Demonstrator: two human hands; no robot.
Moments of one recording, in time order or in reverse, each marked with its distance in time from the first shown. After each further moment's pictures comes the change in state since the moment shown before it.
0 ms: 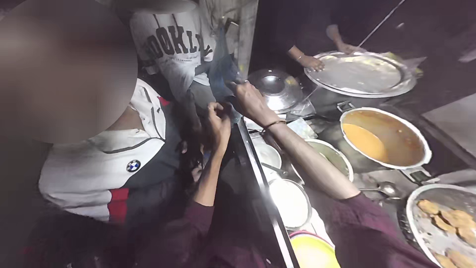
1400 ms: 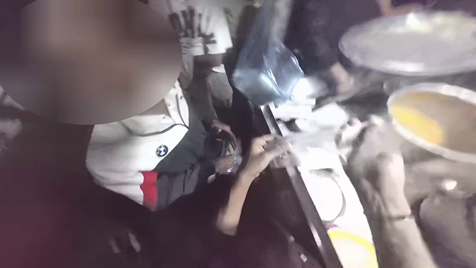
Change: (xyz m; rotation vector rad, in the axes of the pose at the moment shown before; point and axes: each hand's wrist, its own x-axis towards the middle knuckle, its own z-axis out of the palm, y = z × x) left_hand -0.093 -0.003 -0.041 -0.763 -0.722 -0.278; right_hand -0.231 -0.002 -0.017 1.389 0.719 0.601
